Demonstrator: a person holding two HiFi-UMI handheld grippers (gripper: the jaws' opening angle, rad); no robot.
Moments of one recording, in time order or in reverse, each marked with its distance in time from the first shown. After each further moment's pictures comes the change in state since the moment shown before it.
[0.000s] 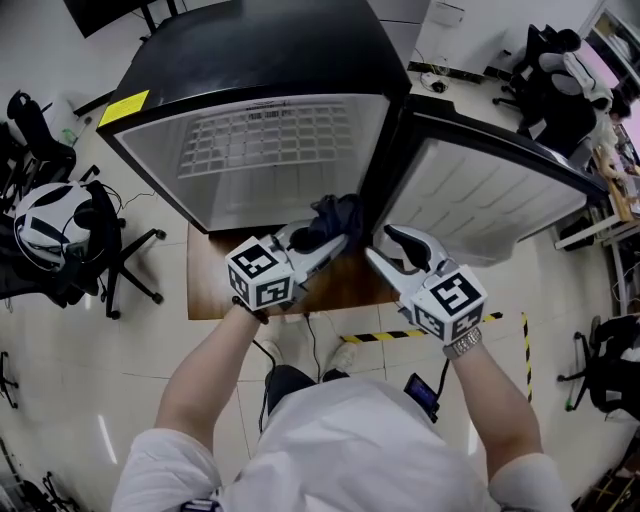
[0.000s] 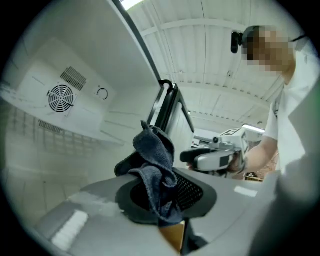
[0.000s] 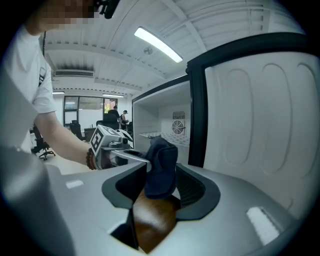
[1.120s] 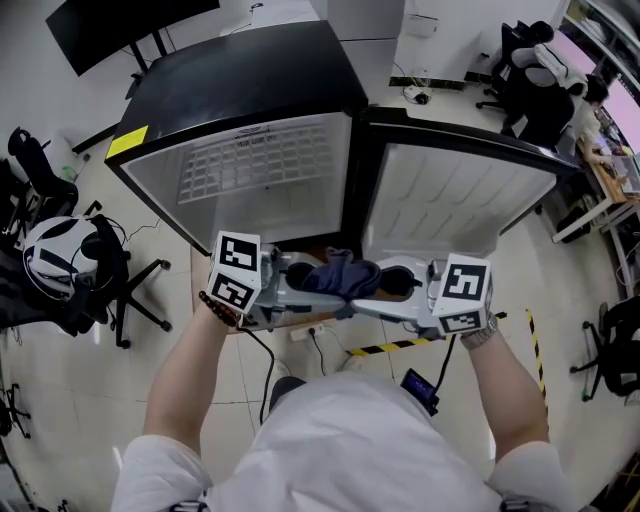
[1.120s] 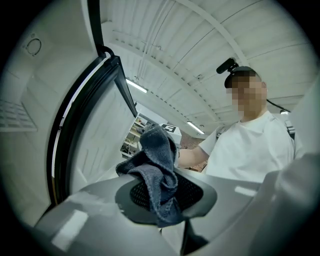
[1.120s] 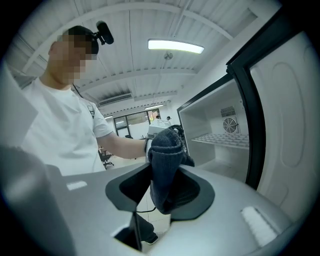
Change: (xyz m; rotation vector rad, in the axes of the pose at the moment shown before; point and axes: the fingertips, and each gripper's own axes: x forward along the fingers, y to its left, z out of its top) left arm -0.036 -0.142 0.031 -0.089 0.312 -0.697; right arm -0.057 0.096 0.032 0.062 -0.004 0.621
